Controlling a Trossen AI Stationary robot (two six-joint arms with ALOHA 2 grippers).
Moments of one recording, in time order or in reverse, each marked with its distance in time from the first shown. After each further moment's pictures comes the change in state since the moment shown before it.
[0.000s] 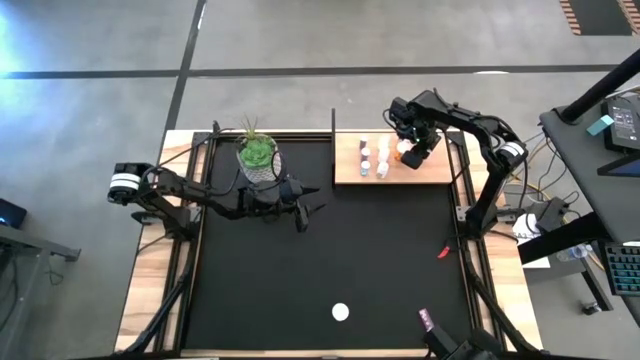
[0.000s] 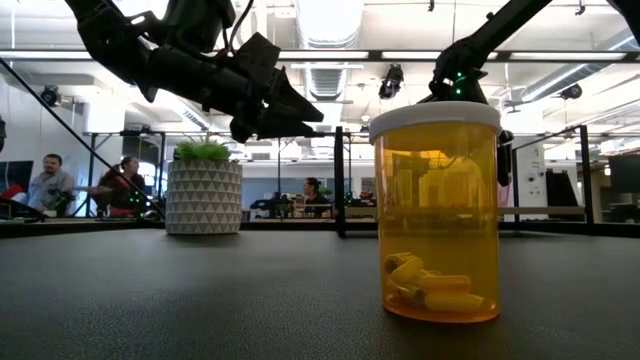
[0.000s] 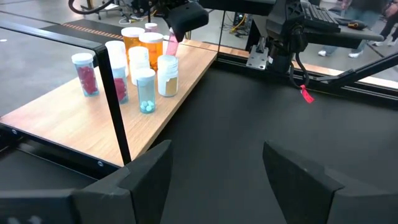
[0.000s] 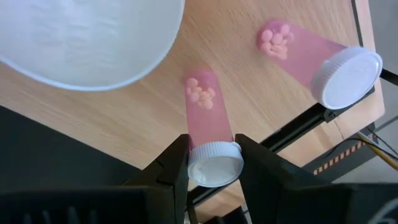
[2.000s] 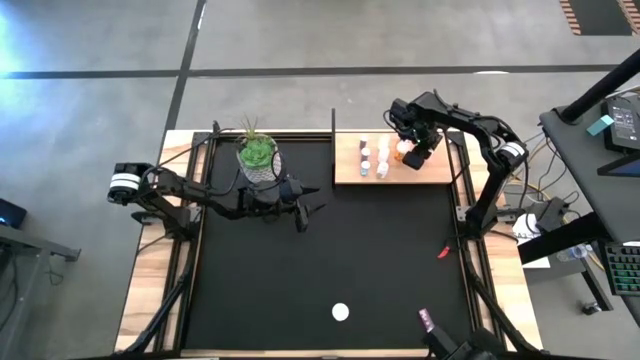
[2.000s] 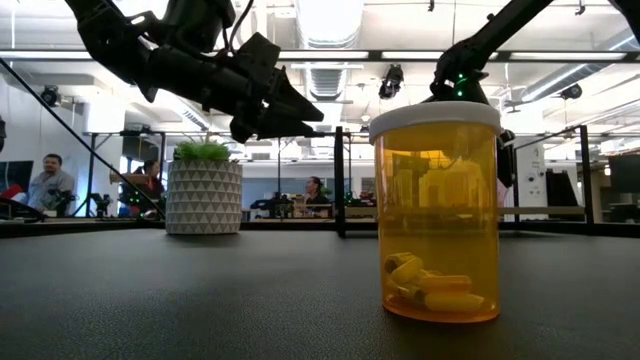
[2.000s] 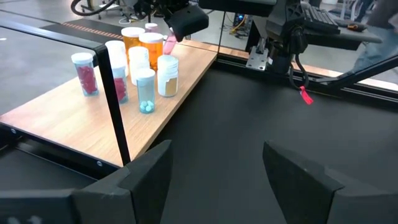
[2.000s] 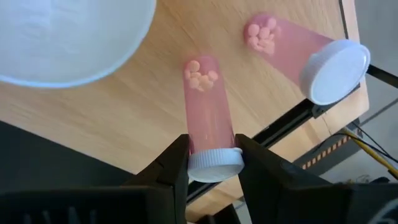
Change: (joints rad) left arm 0.000 0.000 0.000 0.003 0.000 -0.008; right arm 0.000 -0.003 -0.023 0.015 0.051 -0.004
